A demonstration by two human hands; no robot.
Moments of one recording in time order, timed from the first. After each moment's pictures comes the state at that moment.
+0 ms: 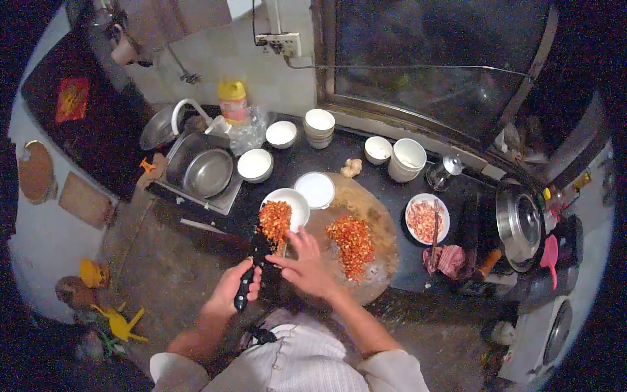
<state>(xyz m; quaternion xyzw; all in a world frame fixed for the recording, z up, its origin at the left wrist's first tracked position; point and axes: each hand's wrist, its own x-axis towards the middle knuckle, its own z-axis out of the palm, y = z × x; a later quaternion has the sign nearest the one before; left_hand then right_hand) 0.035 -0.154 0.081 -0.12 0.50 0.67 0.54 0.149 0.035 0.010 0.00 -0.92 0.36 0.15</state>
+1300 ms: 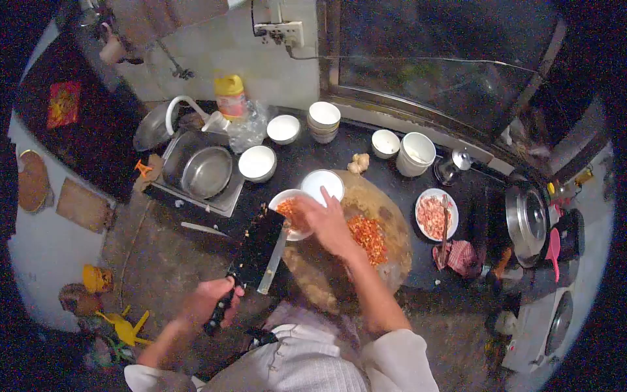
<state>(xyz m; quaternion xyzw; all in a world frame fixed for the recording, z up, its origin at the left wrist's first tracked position) 0.001 -0.186 0.174 -0.02 0.65 0.51 0.57 0.076 0.107 0.019 -0.12 -0.93 0.32 0.13</state>
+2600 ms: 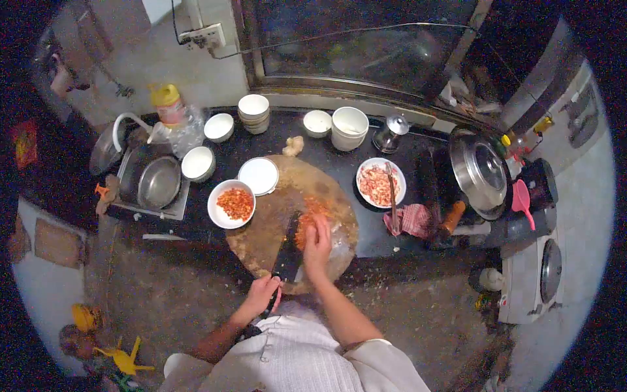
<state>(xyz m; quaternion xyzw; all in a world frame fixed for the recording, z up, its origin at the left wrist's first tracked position) 0.121 -0.111 -0.031 0.20 0.64 0.47 0.58 0.200 0.068 -0.064 -0.46 -0.65 0.41 0.44</state>
